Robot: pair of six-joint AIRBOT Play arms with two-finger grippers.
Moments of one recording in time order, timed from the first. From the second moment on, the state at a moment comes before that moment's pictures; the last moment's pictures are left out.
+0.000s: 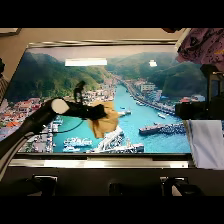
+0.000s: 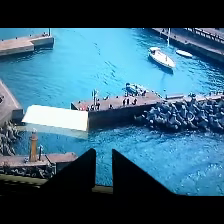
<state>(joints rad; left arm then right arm) -0.54 -1.35 1.11 0.91 -0.79 -1.78 -0.04 -0.87 1.18 1.76 -1.41 -1.62</state>
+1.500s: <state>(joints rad) -0.13 -1.31 1.14 0.95 -1.07 -1.64 0.03 -1.50 0.87 2.41 -1.08 -1.84</state>
